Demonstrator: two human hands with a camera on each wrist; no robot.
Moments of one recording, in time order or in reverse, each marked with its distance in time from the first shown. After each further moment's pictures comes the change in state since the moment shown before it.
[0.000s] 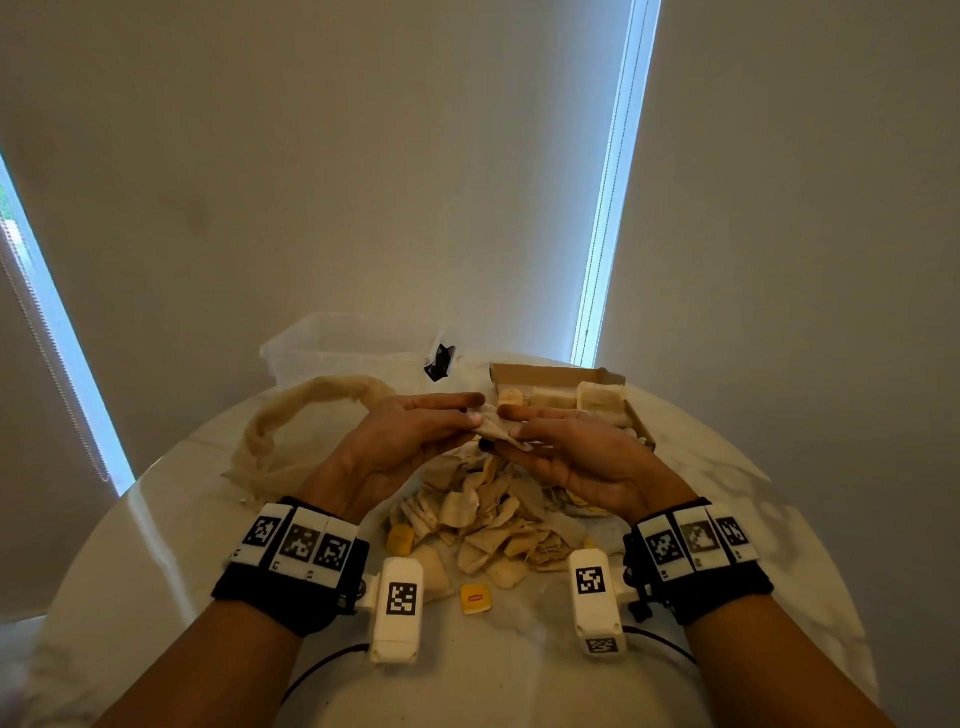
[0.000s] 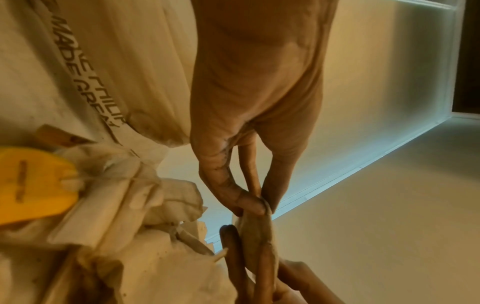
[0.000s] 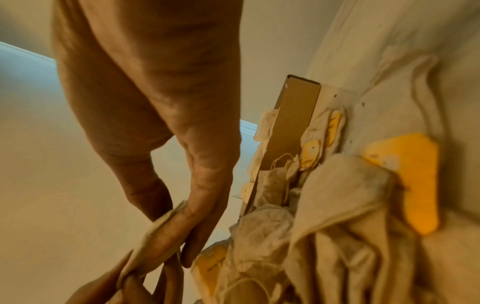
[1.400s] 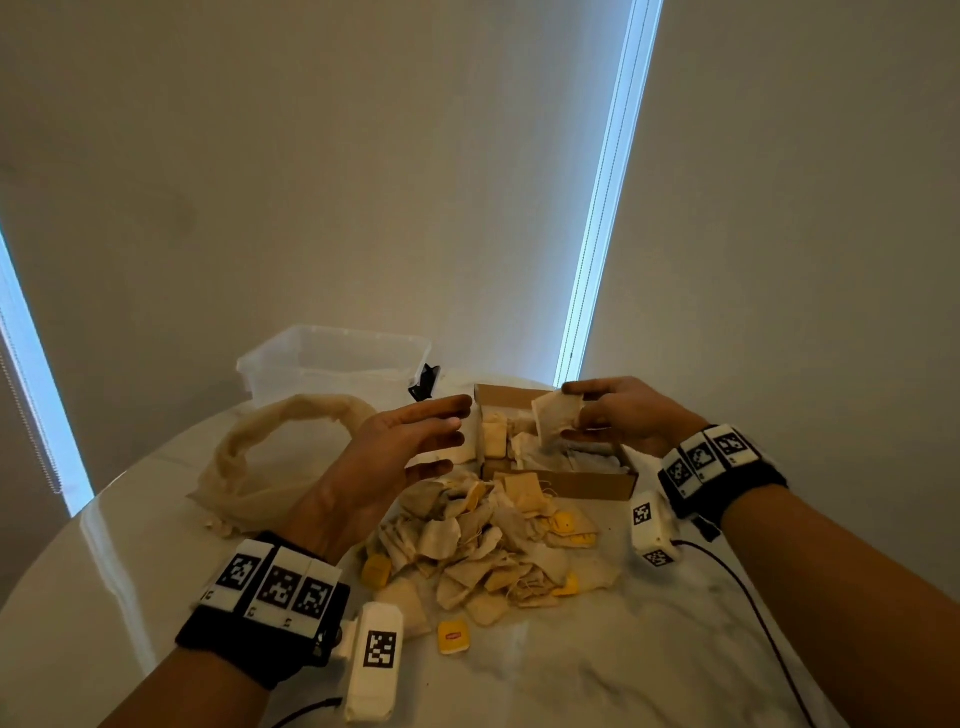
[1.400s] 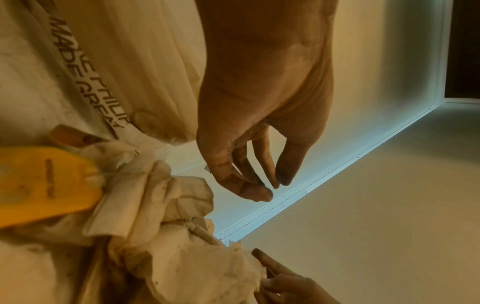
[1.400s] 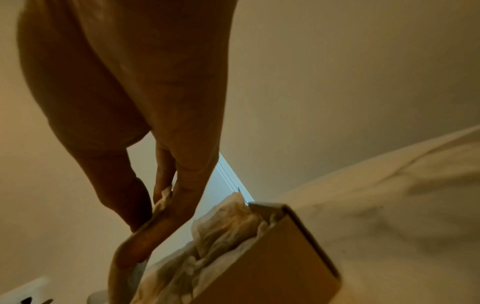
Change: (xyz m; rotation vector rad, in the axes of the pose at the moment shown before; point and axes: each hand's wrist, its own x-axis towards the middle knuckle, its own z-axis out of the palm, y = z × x) left_hand -0.006 0.004 0.006 0.140 0.035 0.119; right_hand 0.048 -0.087 -0.081 -0.727 0.322 -0.098
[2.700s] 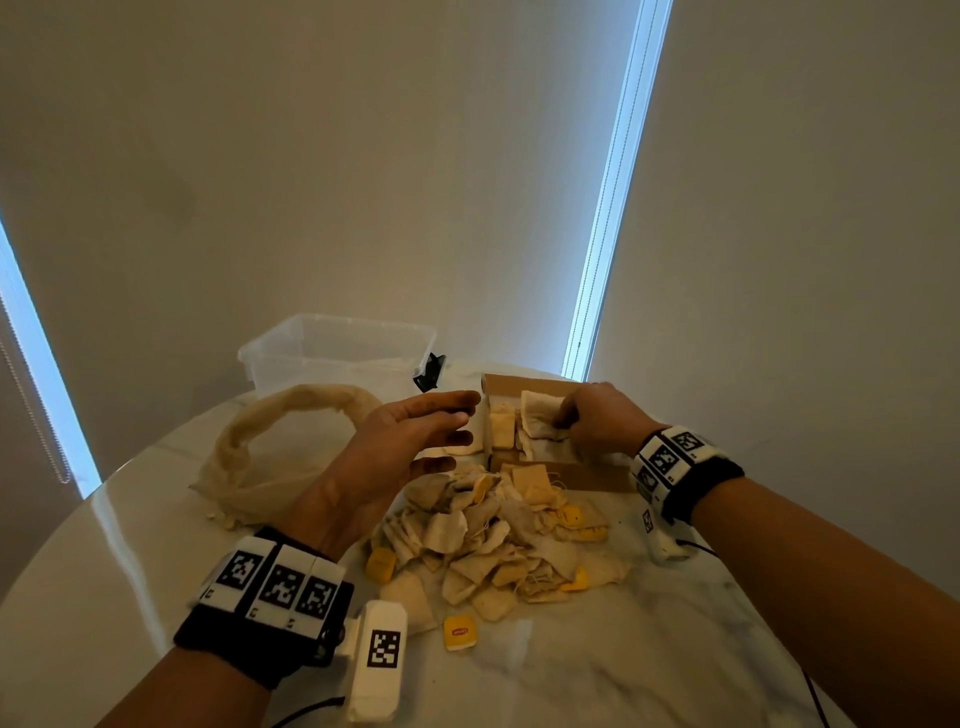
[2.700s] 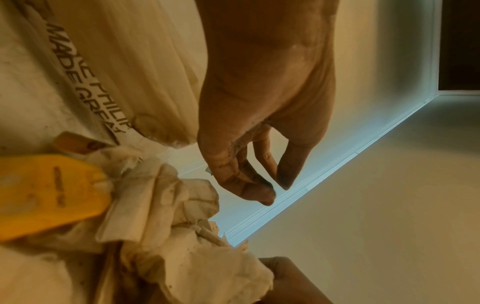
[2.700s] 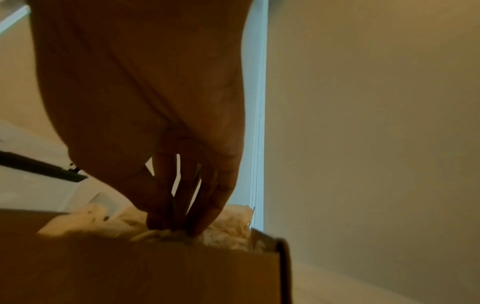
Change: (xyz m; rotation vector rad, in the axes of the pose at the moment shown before) left_hand 0.001 -0.002 -0.001 0.023 -0.001 -0.001; right_hand 0.019 0.014 0.035 -1.016 0.080 -0.267
